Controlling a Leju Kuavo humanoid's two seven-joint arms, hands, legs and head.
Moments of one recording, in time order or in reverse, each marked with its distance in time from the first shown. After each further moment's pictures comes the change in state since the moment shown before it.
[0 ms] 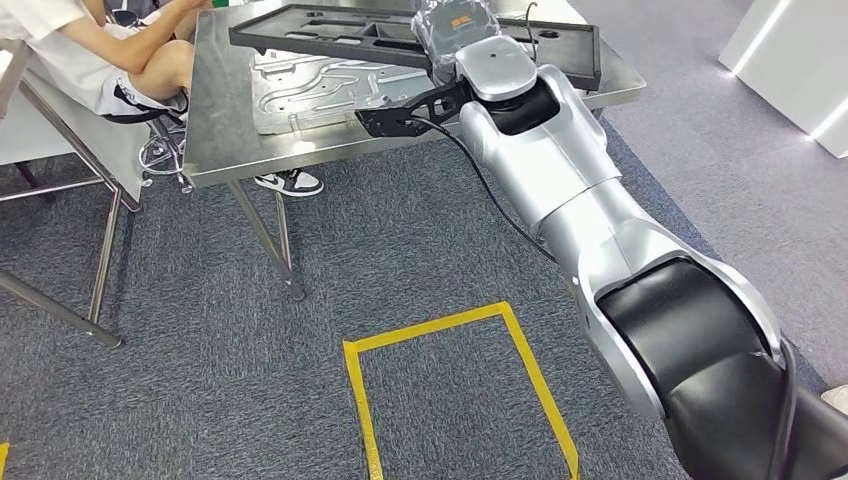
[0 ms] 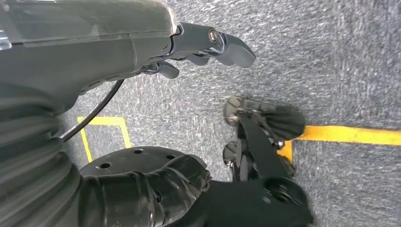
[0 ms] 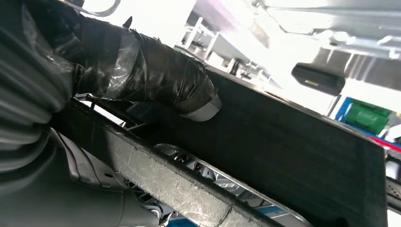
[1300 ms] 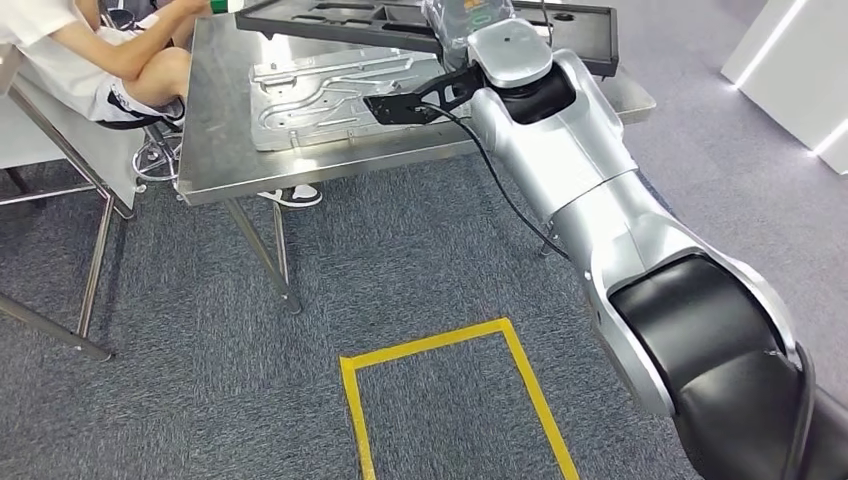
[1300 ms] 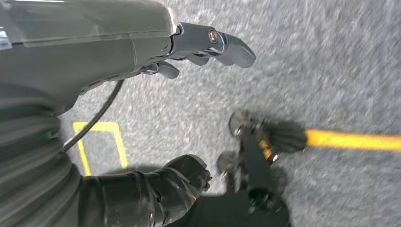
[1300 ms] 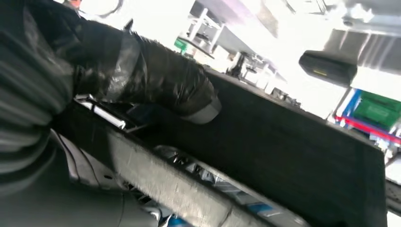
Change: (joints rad) left arm -0.007 0.001 -0.001 0.000 -0.014 -0.004 0.000; right arm -0.022 -0.024 -0.002 -0.035 0.009 0.022 -0.001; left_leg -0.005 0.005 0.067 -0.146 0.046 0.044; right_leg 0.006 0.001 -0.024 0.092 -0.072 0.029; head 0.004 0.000
